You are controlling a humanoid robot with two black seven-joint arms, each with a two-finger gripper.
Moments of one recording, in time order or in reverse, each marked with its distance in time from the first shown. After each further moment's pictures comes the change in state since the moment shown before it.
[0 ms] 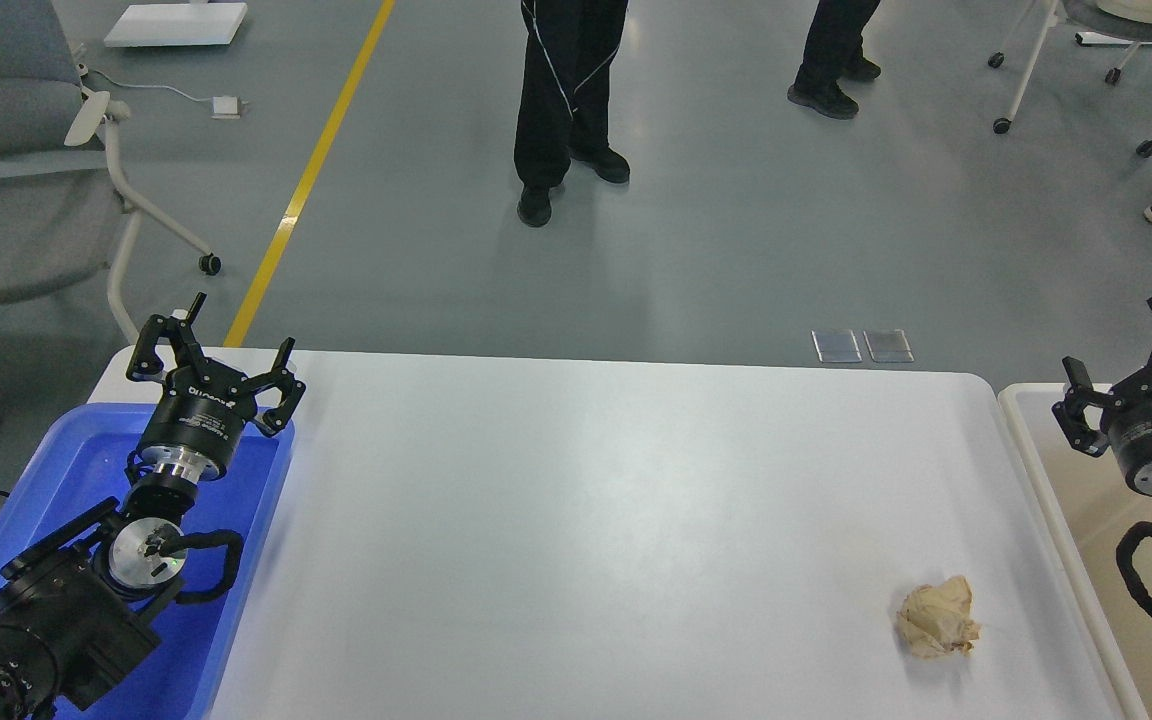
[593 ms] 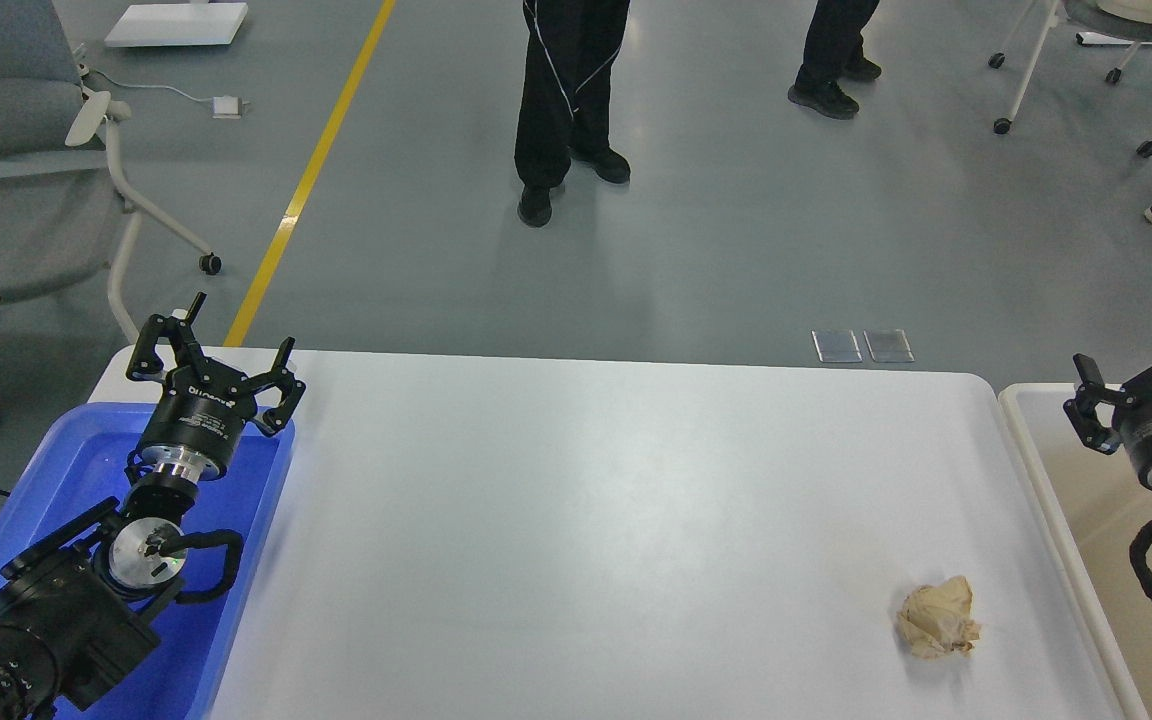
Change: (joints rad) left arm 0.000 0.000 0.000 0.000 0.000 0.000 0.000; right arm 0.000 -0.031 -0.005 0.004 -0.002 0.002 -0.002
